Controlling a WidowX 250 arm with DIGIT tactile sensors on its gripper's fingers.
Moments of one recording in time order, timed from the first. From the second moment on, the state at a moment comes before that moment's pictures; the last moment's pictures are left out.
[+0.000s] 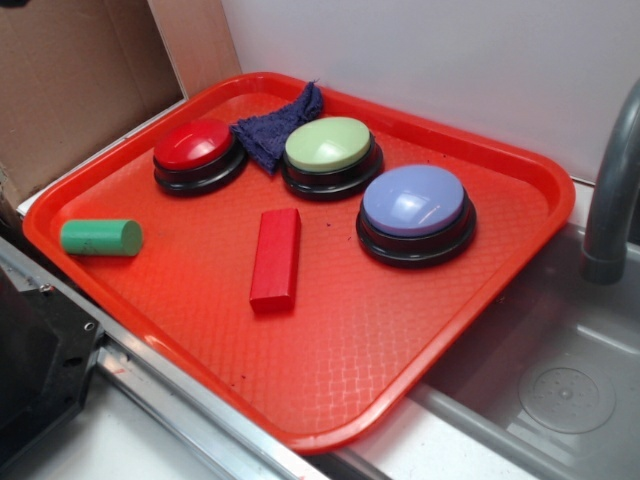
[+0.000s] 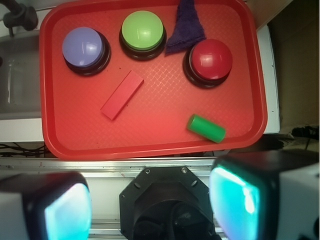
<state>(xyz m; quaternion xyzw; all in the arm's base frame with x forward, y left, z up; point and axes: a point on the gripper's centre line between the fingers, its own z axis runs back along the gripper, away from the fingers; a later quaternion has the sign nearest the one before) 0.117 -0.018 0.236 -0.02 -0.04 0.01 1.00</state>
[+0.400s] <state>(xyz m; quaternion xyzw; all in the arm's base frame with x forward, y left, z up) 0.115 -0.018 0.232 -0.02 -0.04 0.01 1.00</state>
